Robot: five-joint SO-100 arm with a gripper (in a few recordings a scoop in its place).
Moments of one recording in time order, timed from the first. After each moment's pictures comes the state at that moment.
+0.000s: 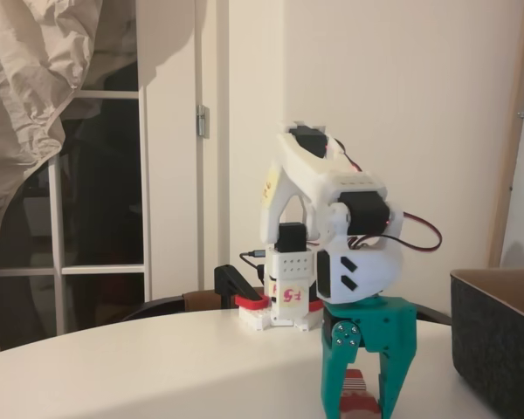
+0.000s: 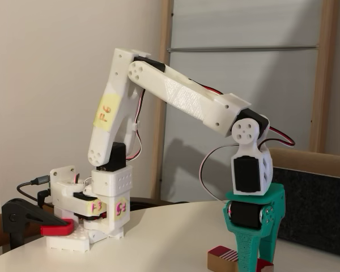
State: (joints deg) arm -6.5 75.1 100.2 59.6 -13.6
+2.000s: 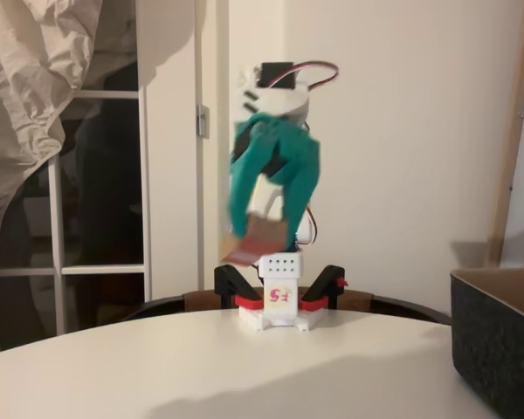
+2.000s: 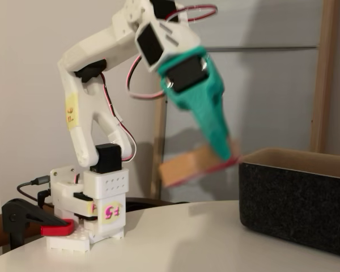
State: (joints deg) arm 8.9 120.5 96.7 74.2 28.5
